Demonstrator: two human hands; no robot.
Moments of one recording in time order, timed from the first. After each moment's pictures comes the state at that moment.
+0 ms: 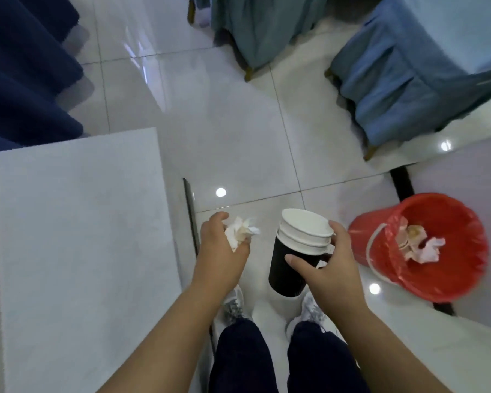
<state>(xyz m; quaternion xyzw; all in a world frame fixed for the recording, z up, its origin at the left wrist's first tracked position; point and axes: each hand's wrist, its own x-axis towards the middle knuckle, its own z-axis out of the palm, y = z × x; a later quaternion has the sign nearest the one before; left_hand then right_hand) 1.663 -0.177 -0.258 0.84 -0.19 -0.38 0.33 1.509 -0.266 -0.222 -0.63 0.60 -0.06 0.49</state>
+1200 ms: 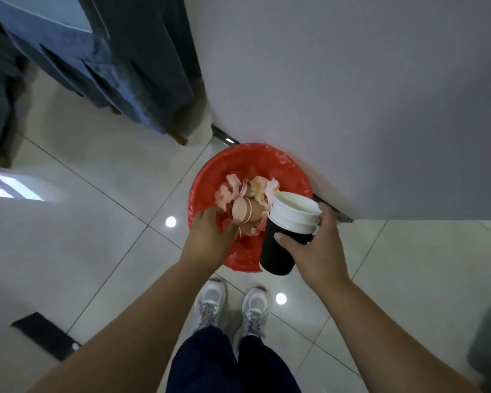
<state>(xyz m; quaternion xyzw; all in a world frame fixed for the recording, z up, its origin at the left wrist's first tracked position) 1.251 -0.529 -0.342 0.74 -0.49 -0.46 0.03 1.071 -0.490 -0.318 -0.37 0.79 -0.20 0.44</state>
